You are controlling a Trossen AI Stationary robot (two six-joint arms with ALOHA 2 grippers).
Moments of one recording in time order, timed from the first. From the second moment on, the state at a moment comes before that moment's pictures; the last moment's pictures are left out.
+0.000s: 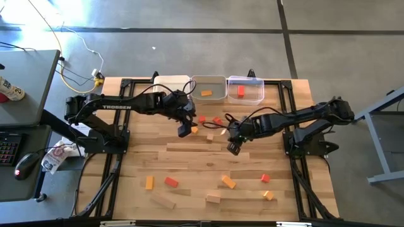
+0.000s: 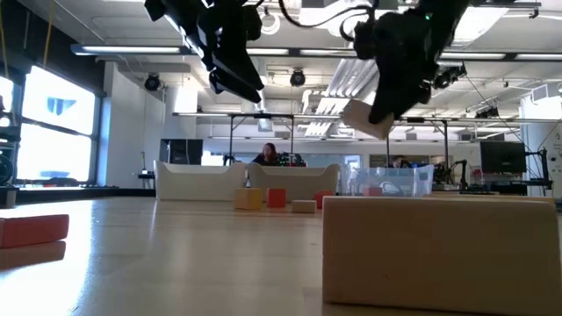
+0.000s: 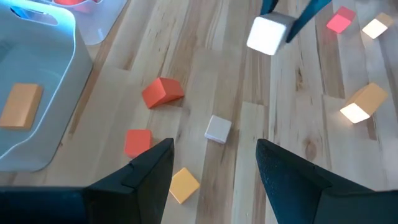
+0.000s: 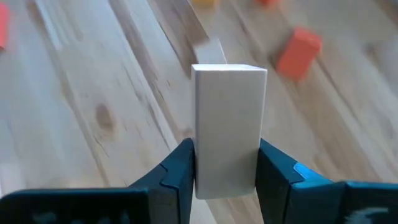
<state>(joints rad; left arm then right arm) 0.30 1.47 1.10 -0.44 0.09 -0.04 0.11 1.43 1.00 -0.61 0.18 0.55</state>
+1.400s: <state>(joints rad) 0.14 1.47 1.10 -0.19 0.09 0.05 0.12 1.43 1.07 -0.27 0.19 0.13</state>
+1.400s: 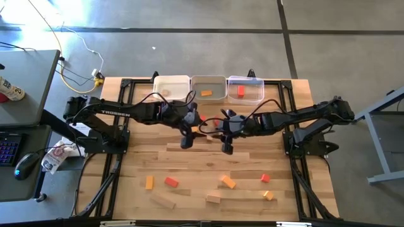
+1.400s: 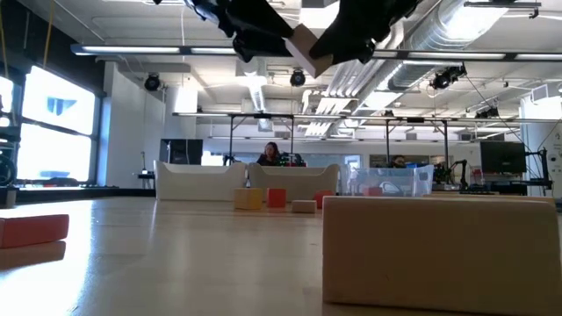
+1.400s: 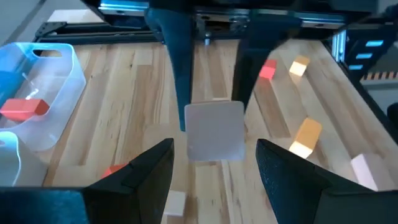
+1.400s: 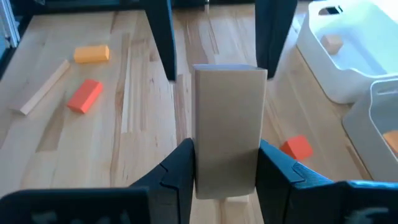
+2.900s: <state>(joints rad) 0.25 1.47 1.10 -0.38 -0.14 0.08 0.10 1.43 1.07 -0.25 0.37 0.13</state>
